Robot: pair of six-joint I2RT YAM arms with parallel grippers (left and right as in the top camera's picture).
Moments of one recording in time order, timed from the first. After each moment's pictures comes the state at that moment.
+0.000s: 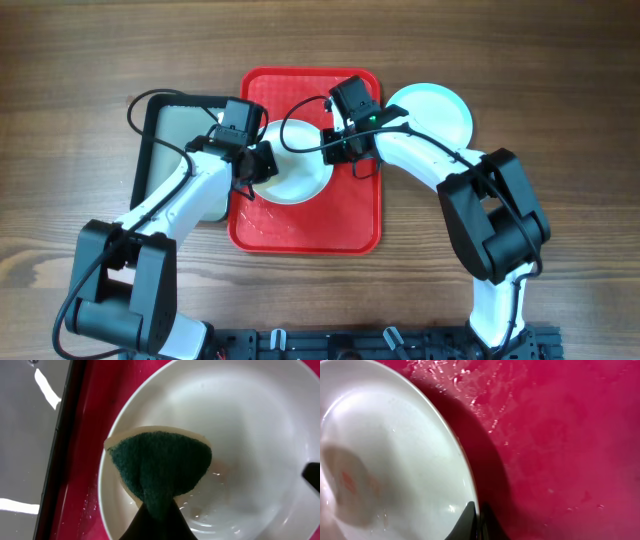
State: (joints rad) left arm -0.28 1.68 0.97 -0.53 0.02 -0.54; right arm 0.52 2.07 1.35 -0.47 -0.21 0.36
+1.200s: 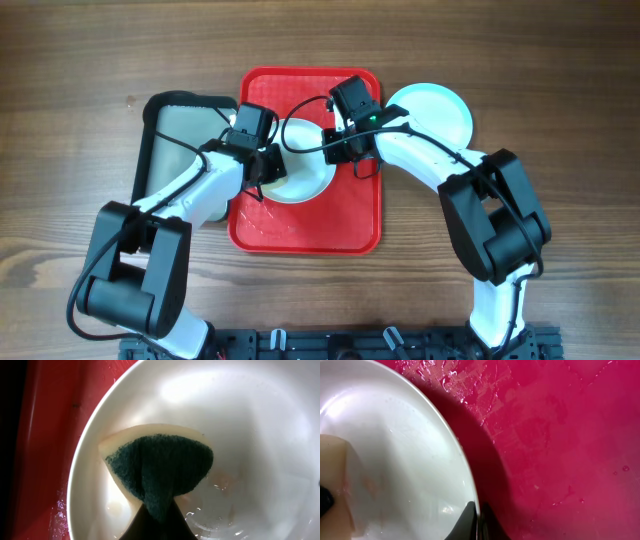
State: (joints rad) left arm -0.32 1.75 0.95 -0.42 0.02 -0.54; right arm 0.52 2.07 1.35 -0.48 -0.19 0.36
